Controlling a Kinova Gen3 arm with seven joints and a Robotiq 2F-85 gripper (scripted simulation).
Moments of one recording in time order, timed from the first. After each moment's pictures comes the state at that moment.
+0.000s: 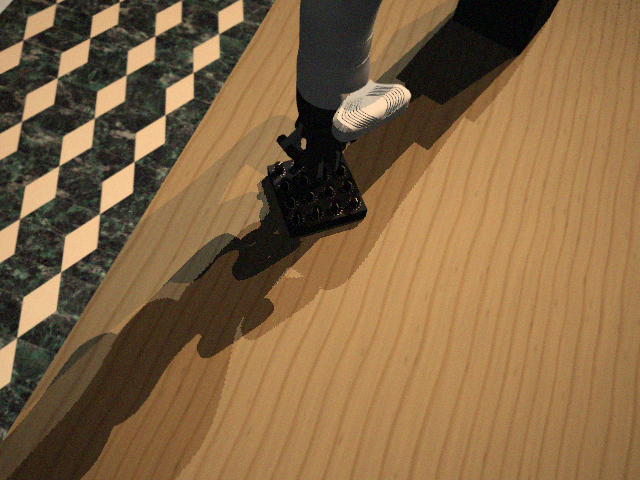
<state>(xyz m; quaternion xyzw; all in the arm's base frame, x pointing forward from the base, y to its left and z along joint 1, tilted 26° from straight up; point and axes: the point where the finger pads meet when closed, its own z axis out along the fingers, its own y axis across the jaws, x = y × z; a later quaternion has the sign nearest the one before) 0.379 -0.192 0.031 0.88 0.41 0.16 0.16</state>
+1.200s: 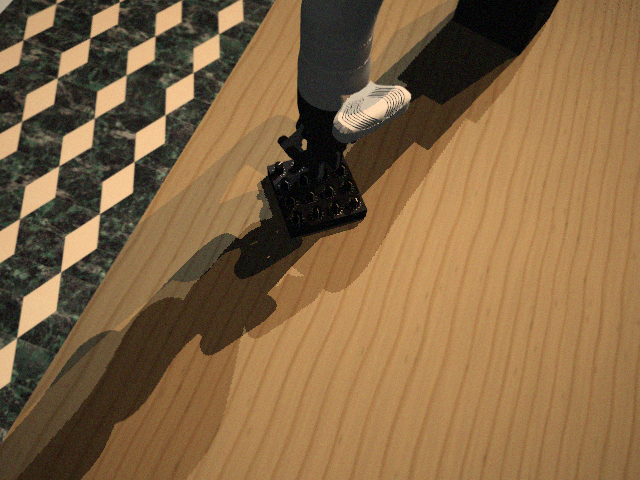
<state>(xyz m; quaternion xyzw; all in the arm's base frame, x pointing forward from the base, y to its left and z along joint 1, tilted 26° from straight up) 0.379 -0.192 0.028 0.88 0.41 0.16 0.16</state>
